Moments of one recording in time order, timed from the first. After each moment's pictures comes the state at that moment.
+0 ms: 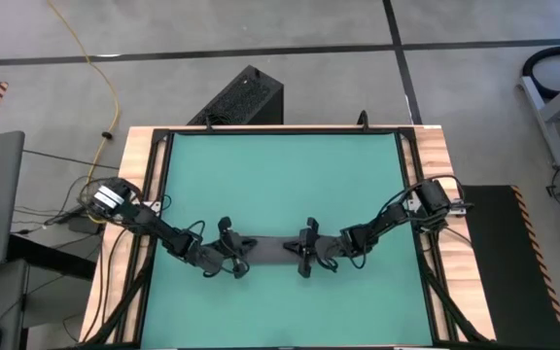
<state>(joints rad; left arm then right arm) -0.48 1.78 0.44 0.78 -0.75 -0.41 0.33 2.04 0.69 0.76 0.39 0.41</state>
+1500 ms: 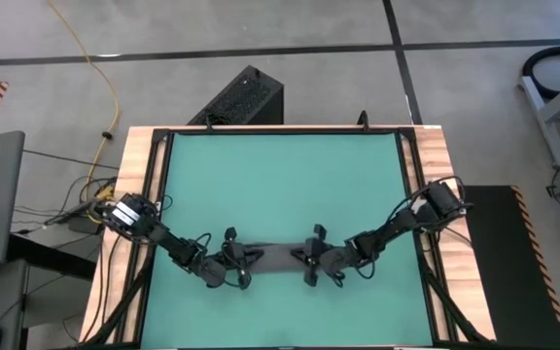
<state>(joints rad) -0.56 1.98 0.50 0.95 -0.80 -0.49 0.43 1.97 0.69 0.61 0.51 0.45</state>
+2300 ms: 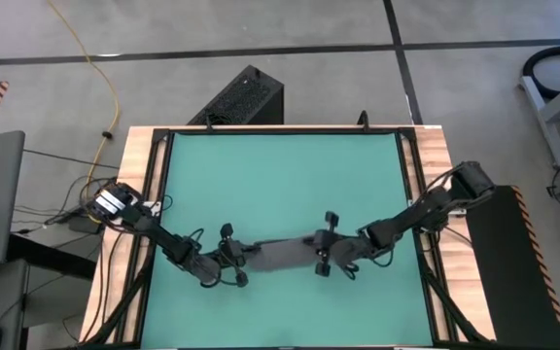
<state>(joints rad) -0.57 1.82 0.50 0.93 -0.88 -0.33 0.43 1.59 0.68 0.28 0.57 0.32</state>
